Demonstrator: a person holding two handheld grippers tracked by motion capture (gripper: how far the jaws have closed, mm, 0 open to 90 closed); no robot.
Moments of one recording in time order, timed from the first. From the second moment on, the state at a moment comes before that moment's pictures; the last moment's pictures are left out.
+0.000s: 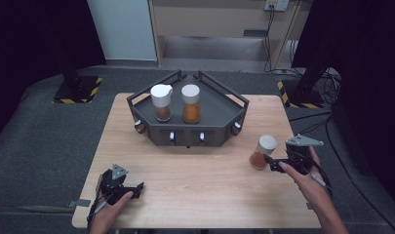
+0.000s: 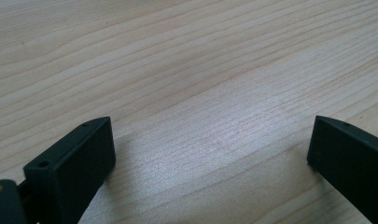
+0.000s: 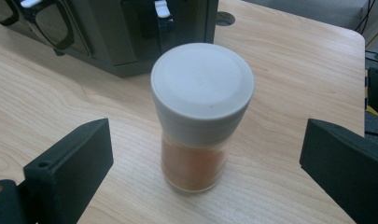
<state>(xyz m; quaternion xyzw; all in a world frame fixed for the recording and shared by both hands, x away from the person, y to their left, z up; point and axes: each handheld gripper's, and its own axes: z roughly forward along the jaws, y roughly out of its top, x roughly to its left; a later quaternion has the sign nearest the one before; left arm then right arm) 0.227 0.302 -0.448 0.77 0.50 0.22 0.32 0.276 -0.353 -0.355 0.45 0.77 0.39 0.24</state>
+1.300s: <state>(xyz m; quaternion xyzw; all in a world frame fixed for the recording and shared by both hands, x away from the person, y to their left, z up) 0.227 0.302 -0.448 0.77 0.50 0.22 0.32 0.266 -0.364 -0.401 0.48 0.75 0.39 0.23</state>
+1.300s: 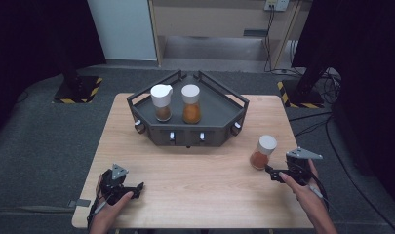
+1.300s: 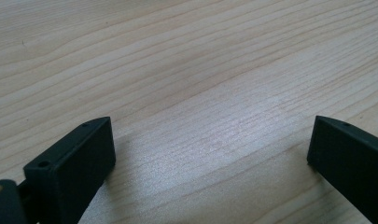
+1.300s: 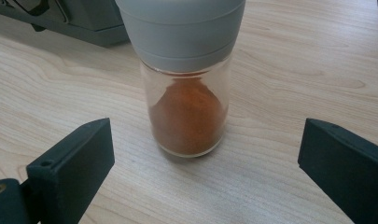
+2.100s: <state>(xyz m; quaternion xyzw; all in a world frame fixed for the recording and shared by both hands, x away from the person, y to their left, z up) 0.227 0.302 -0.448 0.77 0.50 0.22 0.32 0.282 -0.353 -0.409 0.48 0.75 0.40 0.23</state>
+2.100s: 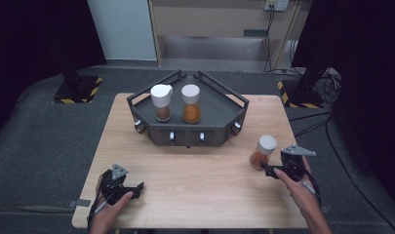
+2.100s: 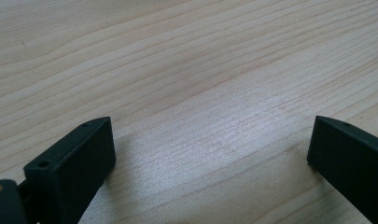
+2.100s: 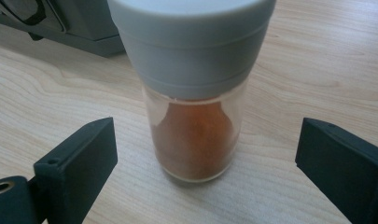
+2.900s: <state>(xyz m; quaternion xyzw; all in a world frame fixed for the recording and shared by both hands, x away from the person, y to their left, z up) 0.227 0.301 -0.448 0.77 0.50 0.22 0.32 0.298 -0.340 -0.399 0.46 0.75 0.41 0.24</state>
